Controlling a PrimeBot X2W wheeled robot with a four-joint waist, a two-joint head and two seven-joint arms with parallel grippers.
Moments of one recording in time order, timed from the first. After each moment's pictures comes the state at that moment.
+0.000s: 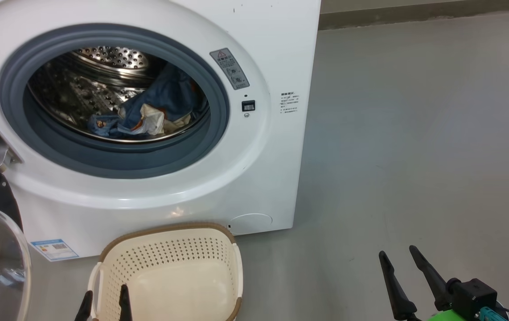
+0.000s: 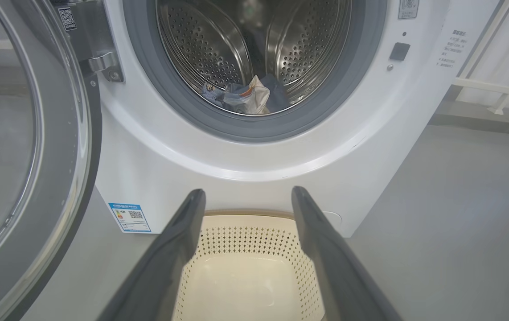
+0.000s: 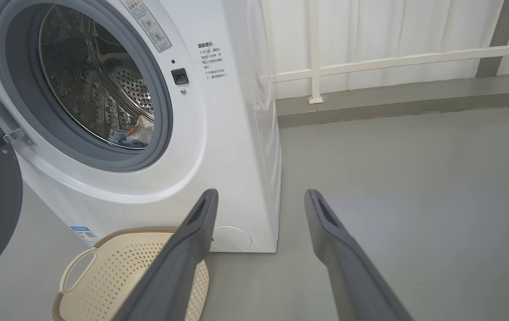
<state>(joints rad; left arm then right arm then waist) 0.15 0.04 -0.05 0.12 -0.24 0.19 -0.26 0.04 -0.08 0.05 0.19 0.24 0.12 -0.26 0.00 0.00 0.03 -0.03</state>
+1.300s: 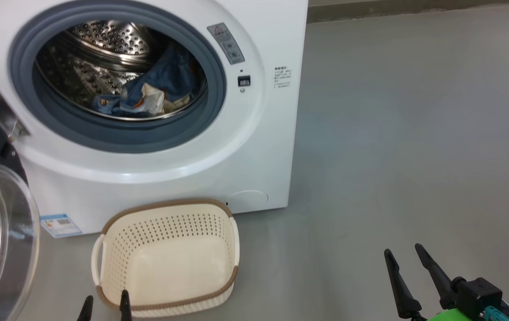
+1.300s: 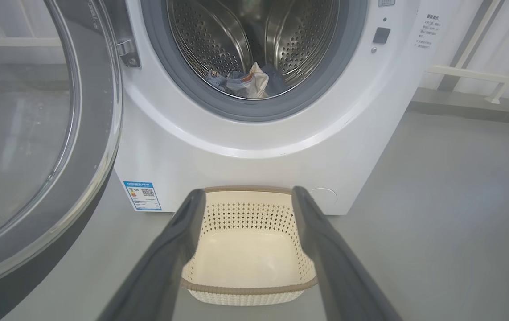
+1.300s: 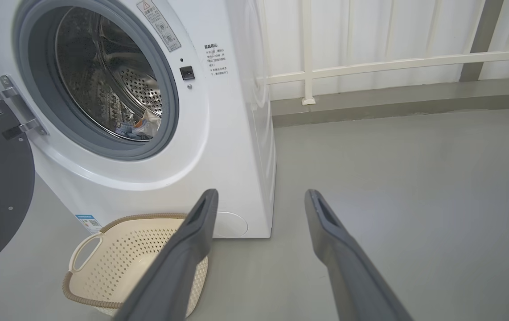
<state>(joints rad) 0.16 0.04 -0.05 0.12 -0.23 0.20 -0.26 0.04 -0.08 0.03 0.18 0.22 0.12 -0.26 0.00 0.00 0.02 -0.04</state>
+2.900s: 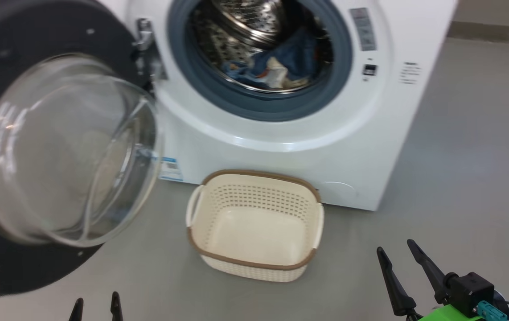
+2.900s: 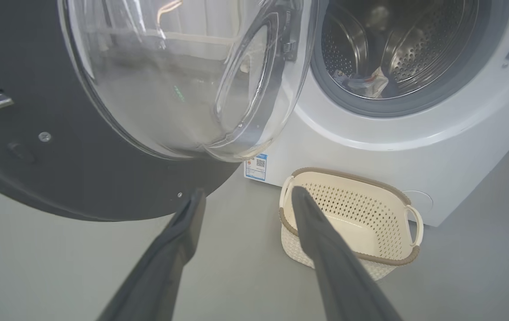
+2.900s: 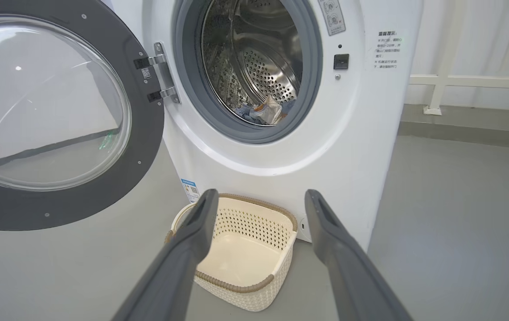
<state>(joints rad) 0.17 0.04 -0.02 0.13 -0.21 0.20 -0.26 0.02 -0.12 0.08 0.19 0.22 0.12 -0.26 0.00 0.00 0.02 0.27</state>
